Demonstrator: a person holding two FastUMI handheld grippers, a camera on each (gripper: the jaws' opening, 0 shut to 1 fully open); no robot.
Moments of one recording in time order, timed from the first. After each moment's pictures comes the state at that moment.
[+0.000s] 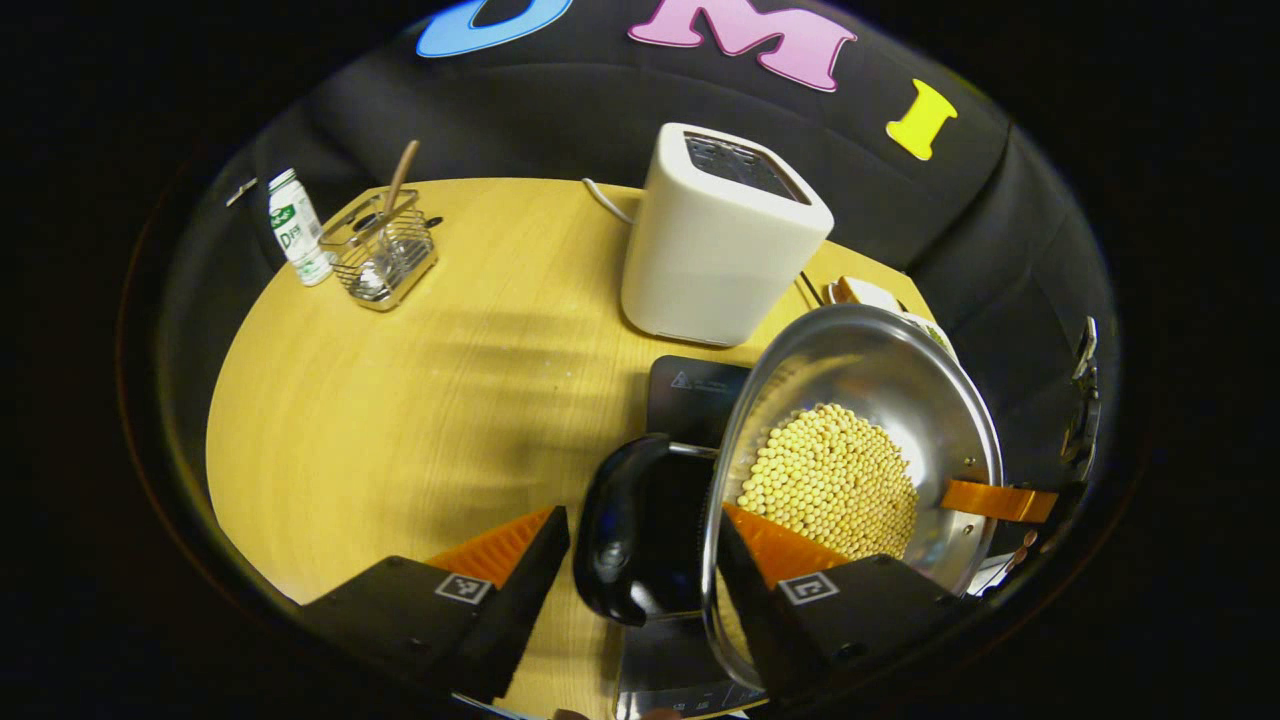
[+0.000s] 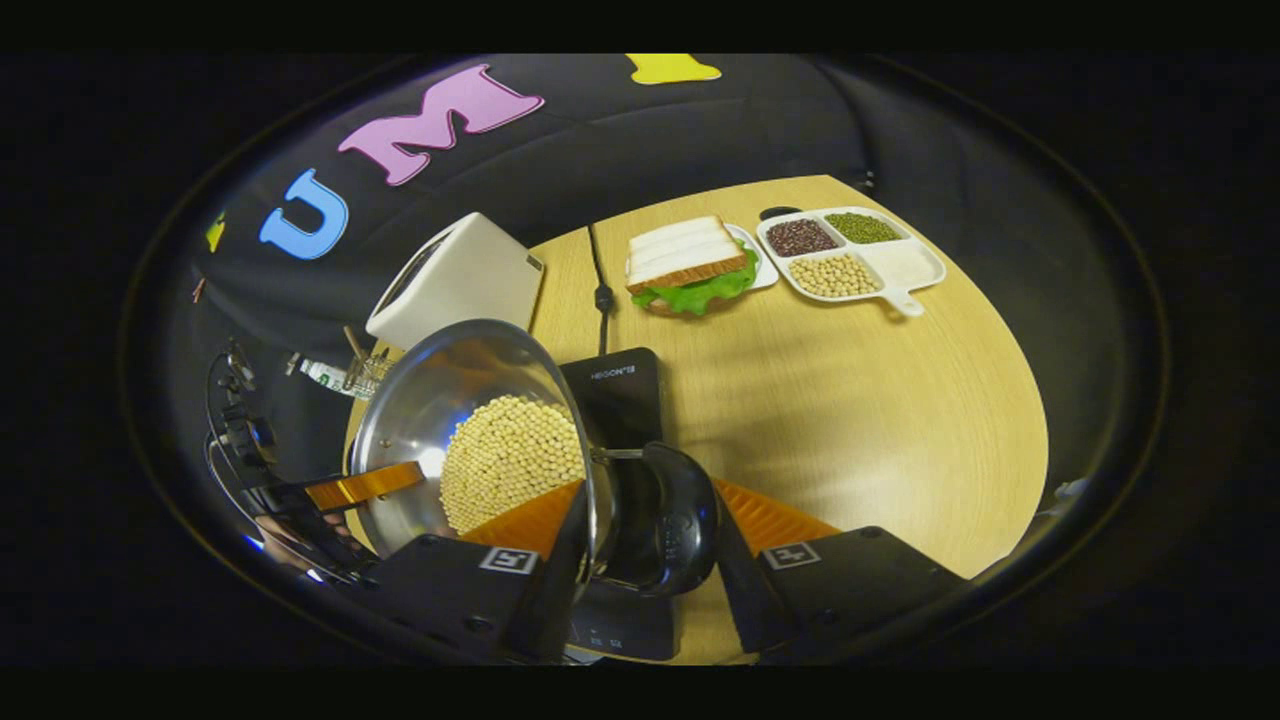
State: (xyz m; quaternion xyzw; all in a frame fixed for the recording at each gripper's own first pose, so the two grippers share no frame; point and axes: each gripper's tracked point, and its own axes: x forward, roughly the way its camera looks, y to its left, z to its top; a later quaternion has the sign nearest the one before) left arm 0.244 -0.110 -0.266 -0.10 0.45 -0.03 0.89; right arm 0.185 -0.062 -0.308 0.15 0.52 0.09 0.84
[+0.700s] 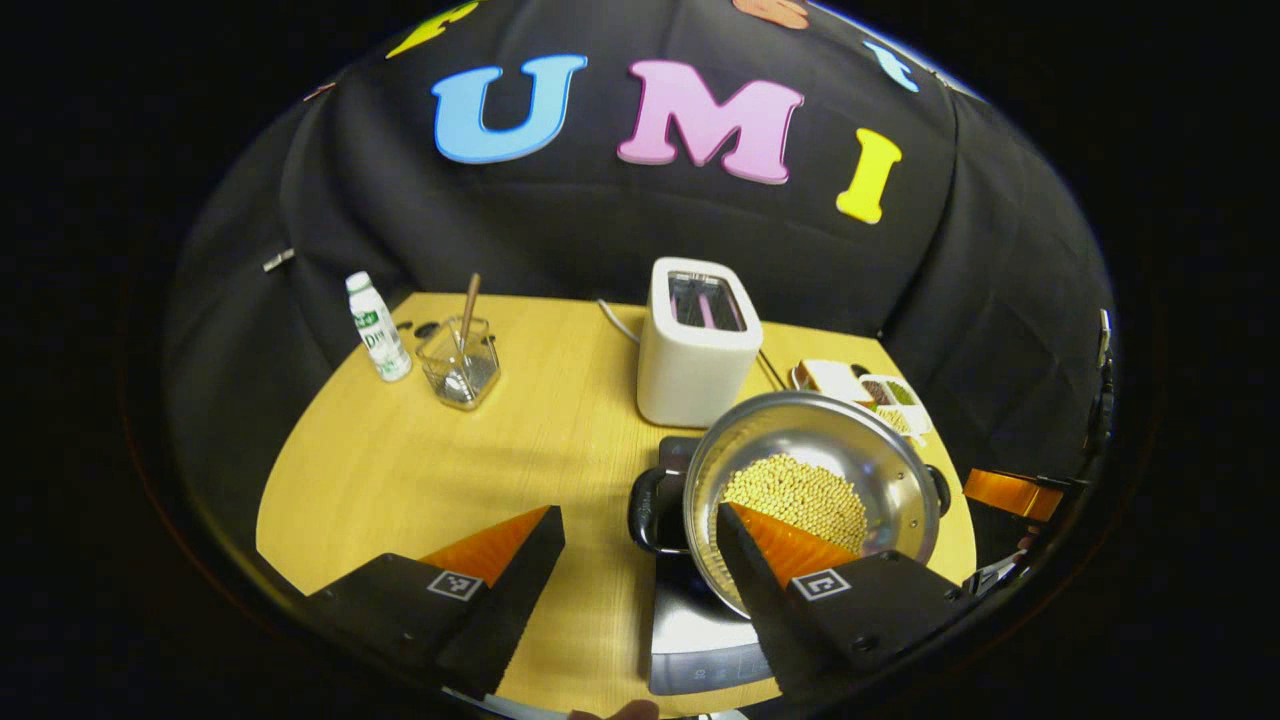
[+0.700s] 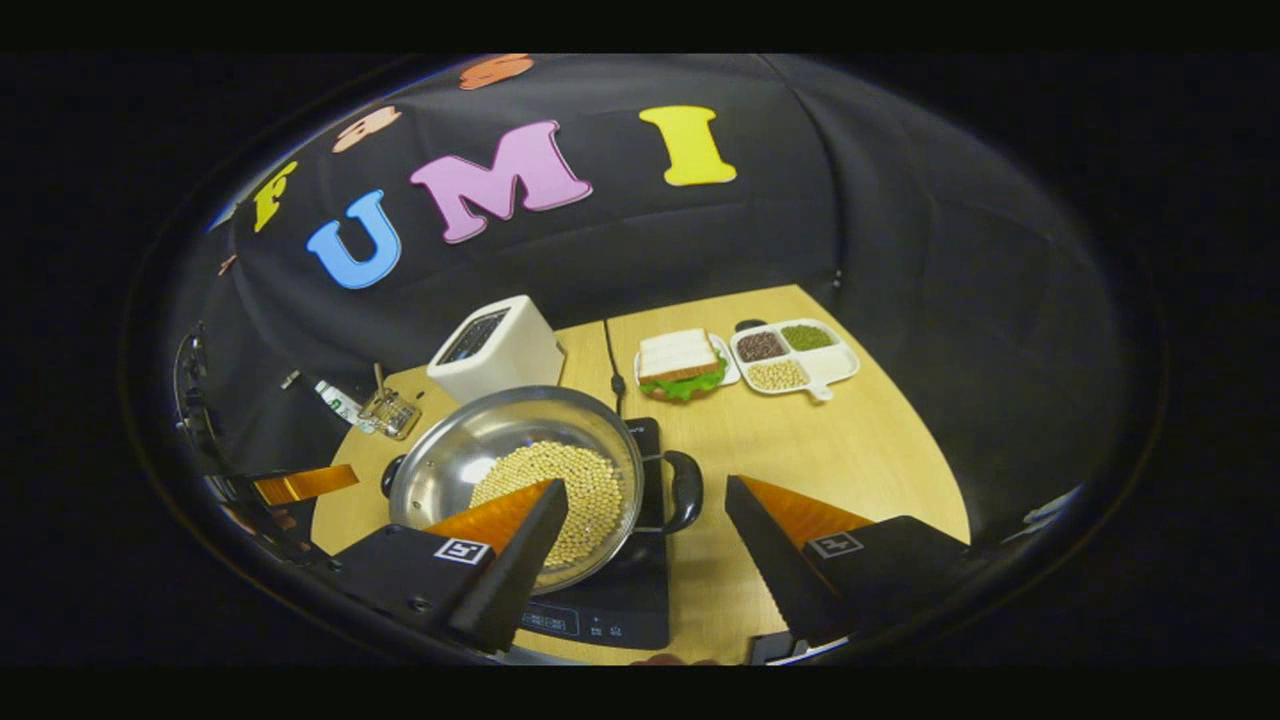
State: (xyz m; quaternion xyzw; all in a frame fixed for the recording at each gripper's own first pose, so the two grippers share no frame) left arm 0.184 -0.082 -0.133 -0.05 0.28 -0.02 0.96; right arm 0.147 -0.079 -0.177 0.08 0.32 0.06 0.94
